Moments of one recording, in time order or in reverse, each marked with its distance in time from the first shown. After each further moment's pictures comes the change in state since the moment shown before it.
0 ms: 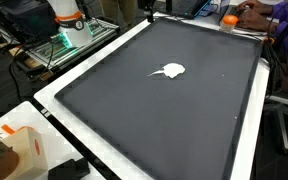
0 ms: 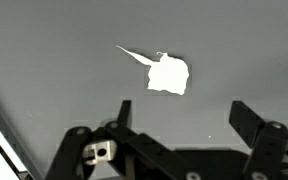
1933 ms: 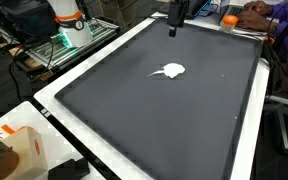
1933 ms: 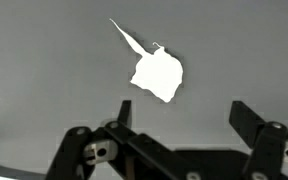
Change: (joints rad) arm 0.066 0.297 0.035 0.255 -0.189 -0.097 -0.101
